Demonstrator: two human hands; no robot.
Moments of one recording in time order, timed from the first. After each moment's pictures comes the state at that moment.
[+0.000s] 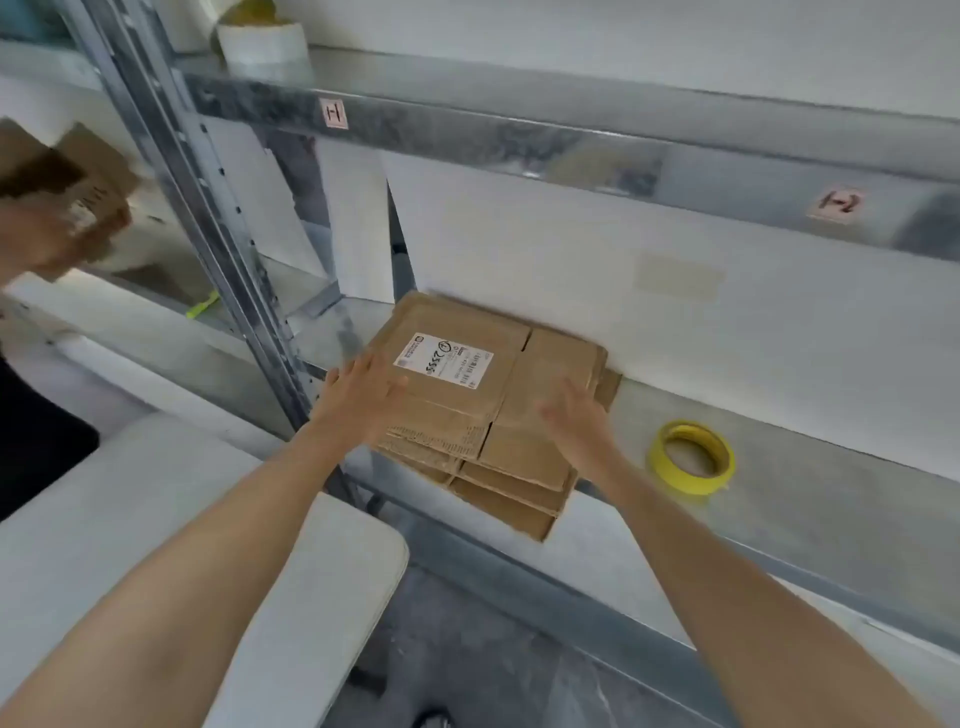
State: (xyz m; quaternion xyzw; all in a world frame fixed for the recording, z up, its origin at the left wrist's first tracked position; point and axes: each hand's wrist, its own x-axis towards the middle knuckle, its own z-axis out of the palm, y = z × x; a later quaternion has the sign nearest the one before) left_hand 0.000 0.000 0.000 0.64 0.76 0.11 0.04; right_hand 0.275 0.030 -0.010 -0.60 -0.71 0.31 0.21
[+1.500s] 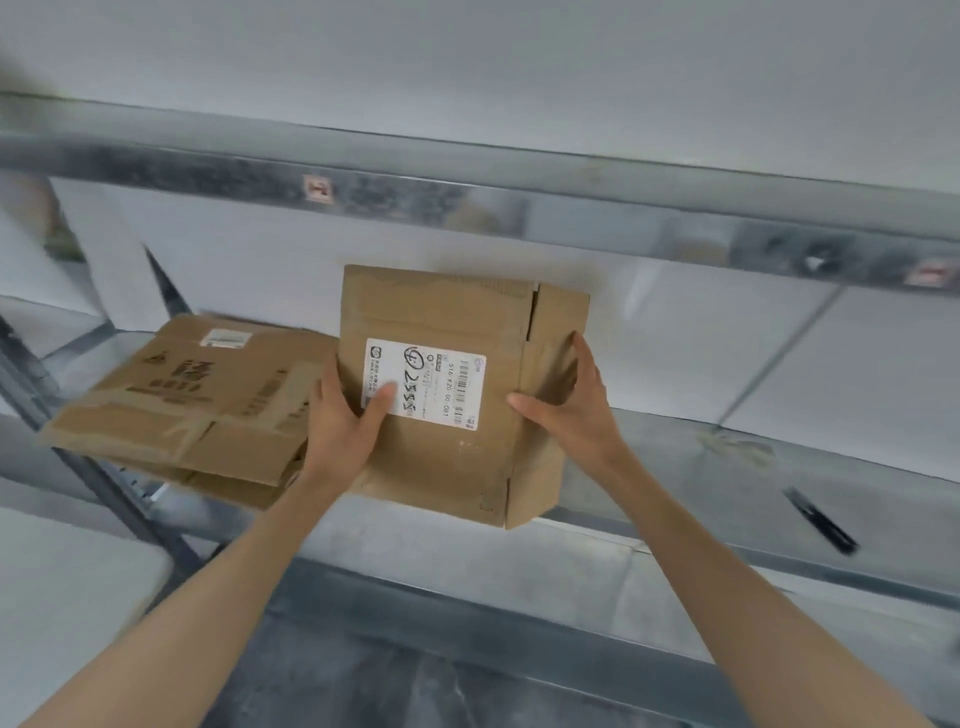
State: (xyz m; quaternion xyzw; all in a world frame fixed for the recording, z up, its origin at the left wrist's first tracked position) left_hand 0.359 -0.076 0.040 0.55 0.64 0.50 0.22; right_hand 0.614 -0.075 0.070 -0.58 -0.60 0.34 0.44
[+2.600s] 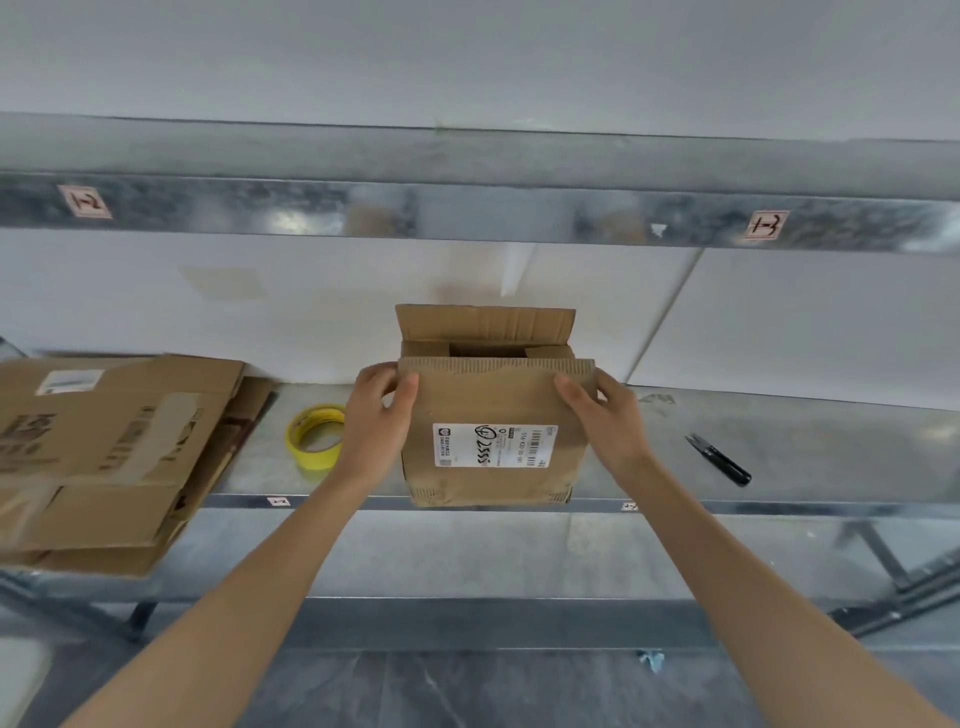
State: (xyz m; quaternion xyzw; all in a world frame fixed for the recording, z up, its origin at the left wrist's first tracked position) left_hand 0.498 -0.051 0.055 0.61 0.54 0.47 0.34; right_hand 0.735 -0.094 0.048 -0.61 -0.44 0.34 0.56
